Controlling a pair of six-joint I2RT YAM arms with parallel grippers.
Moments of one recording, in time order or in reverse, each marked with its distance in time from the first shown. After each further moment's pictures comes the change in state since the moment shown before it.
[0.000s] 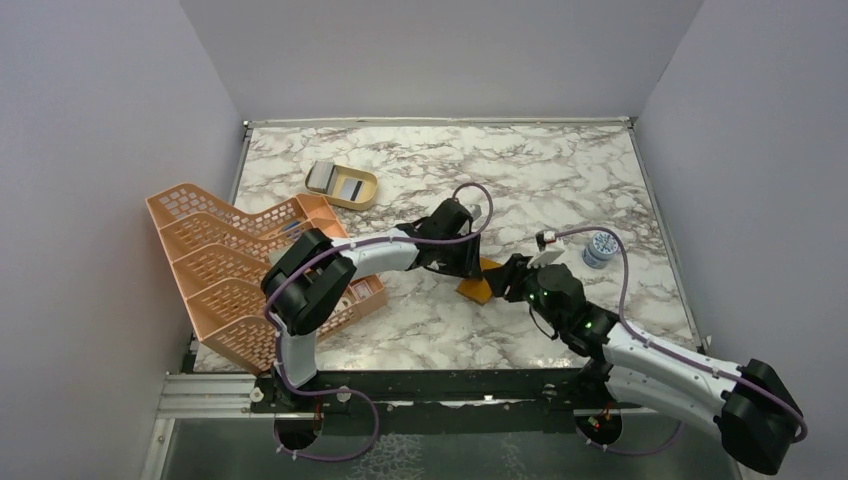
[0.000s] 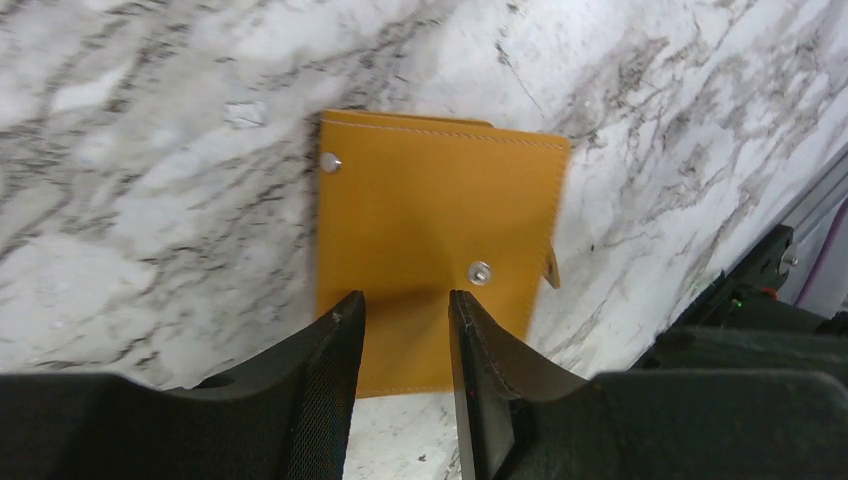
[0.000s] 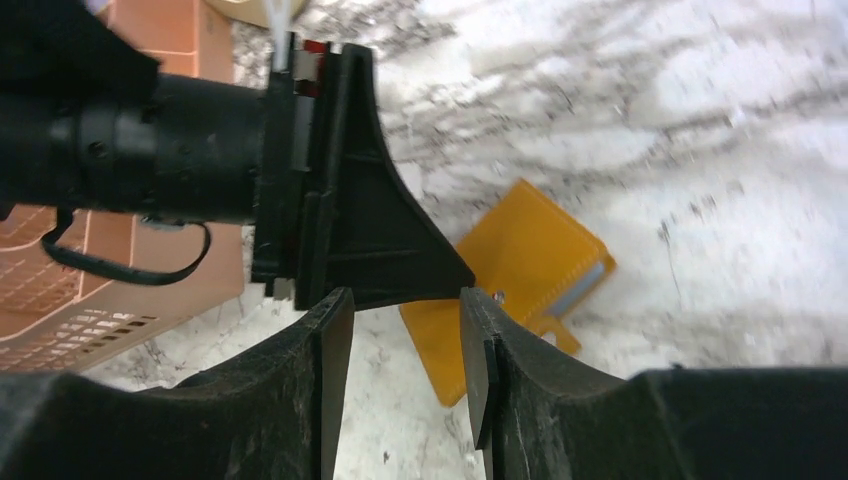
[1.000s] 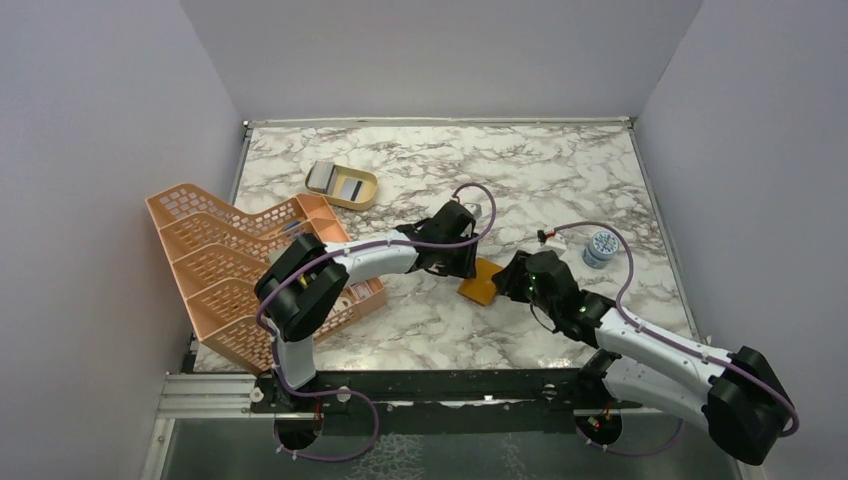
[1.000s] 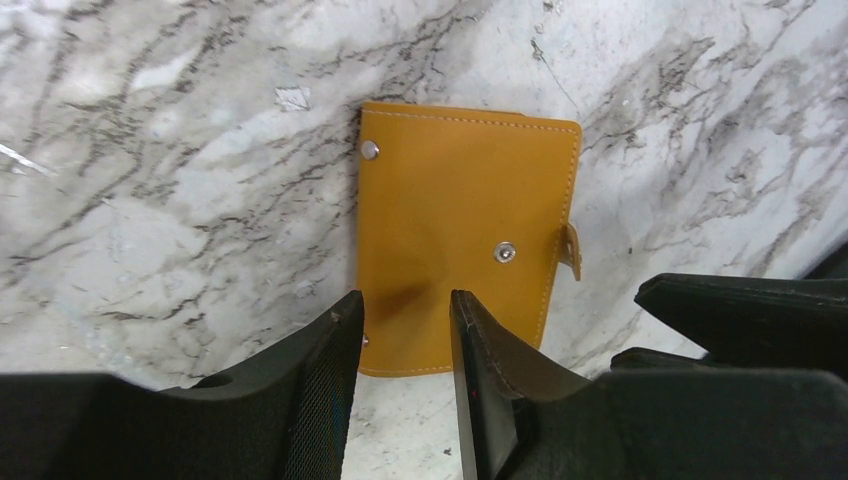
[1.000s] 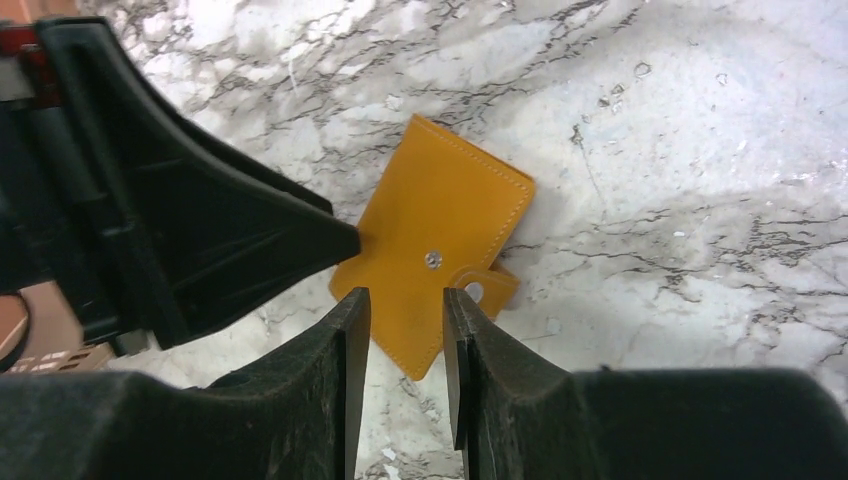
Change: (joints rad) left arm -0.048 -0.048 -0.014 -0.043 -0.137 0.052; right arm -0.047 0.061 0.108 -0.340 0.033 0.198
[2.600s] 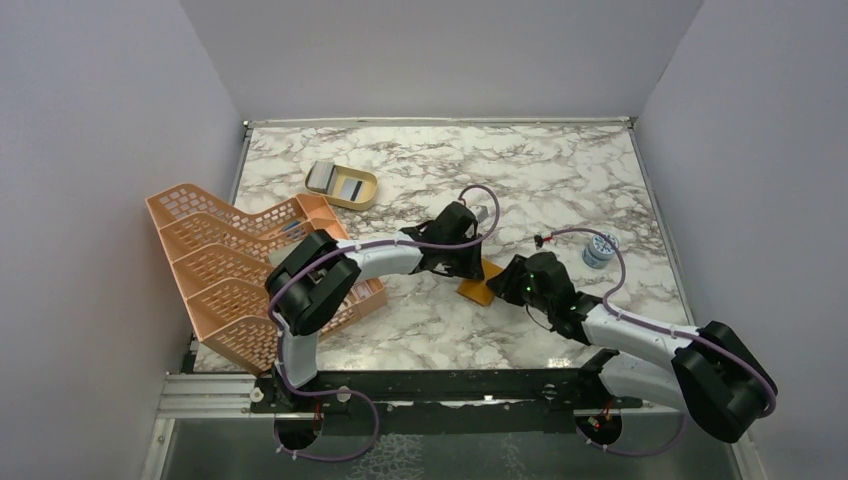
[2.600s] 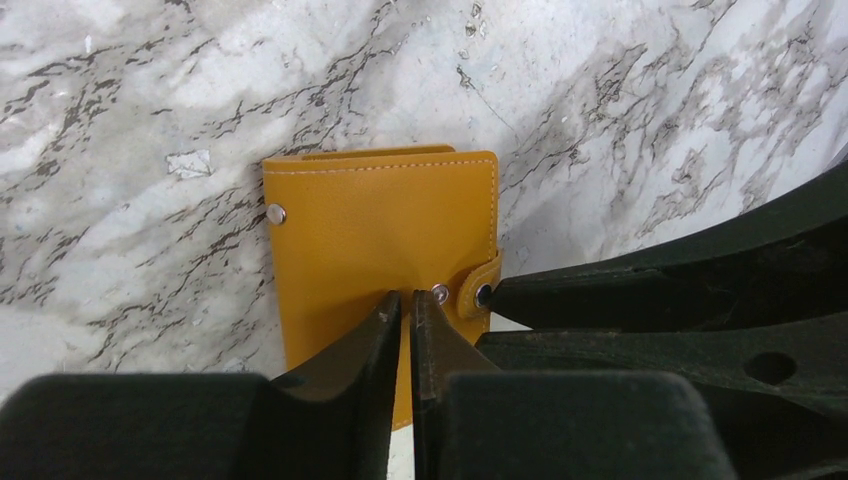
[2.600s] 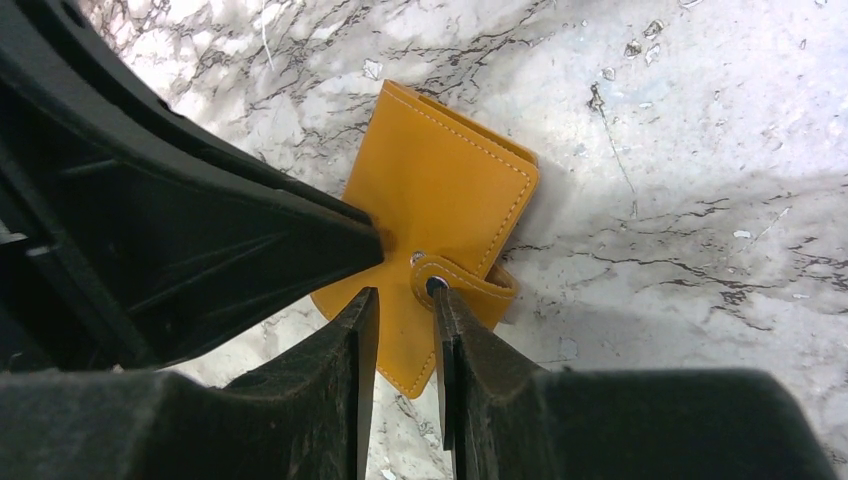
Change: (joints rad) left arm 0.005 0.076 0.010 0.132 0.115 -0.022; right arm -0.111 0.173 -0.095 0.251 -0.195 0.065
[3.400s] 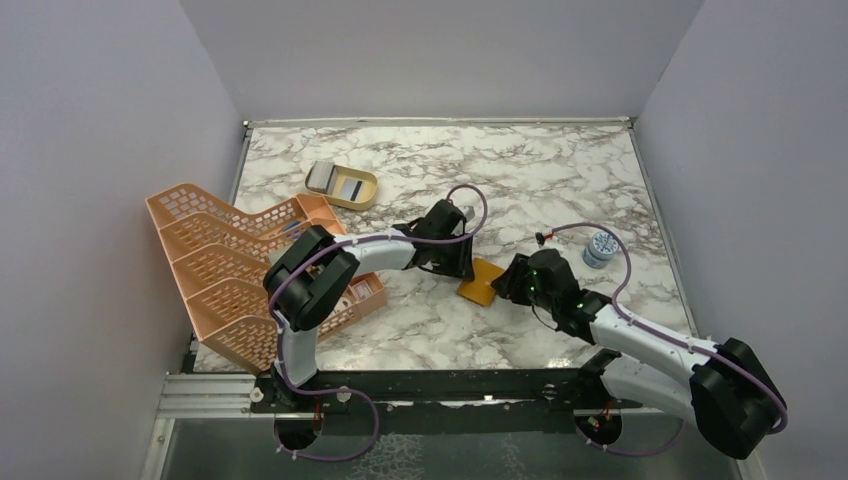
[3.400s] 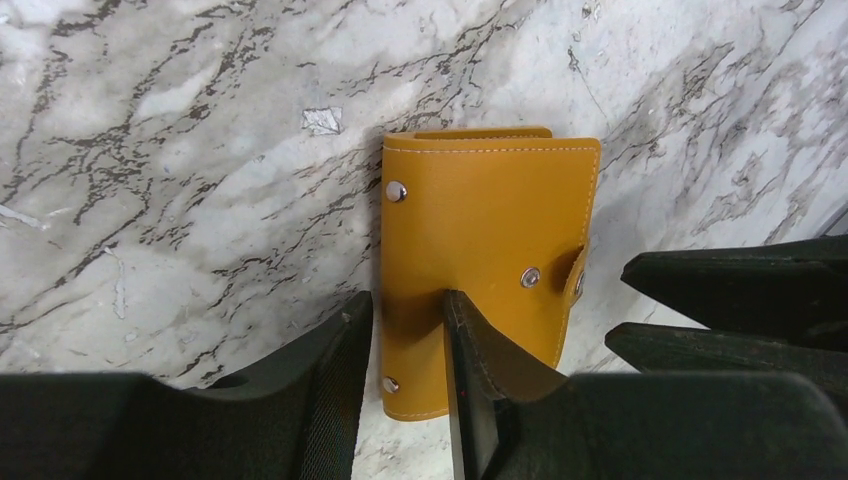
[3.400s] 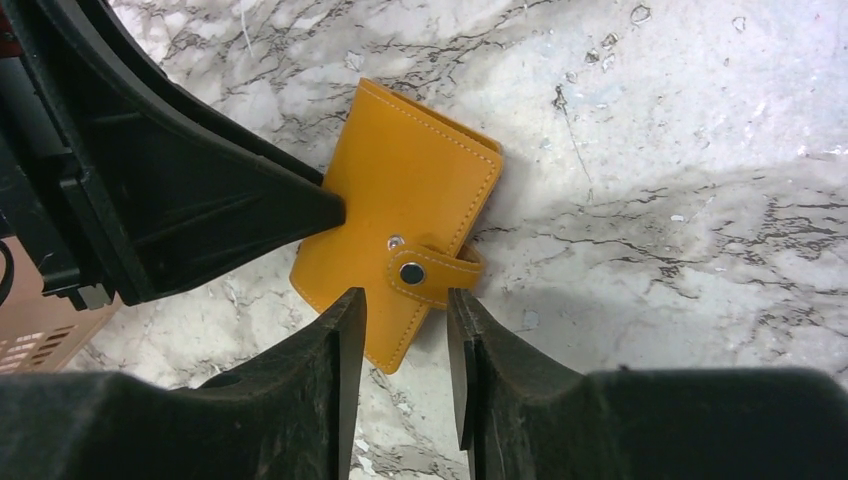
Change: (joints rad) left arm 0.062 -0.002 -0.024 -0.058 0.022 0.021; right arm 0.000 -0.089 0.054 -0.183 0.025 -0.081
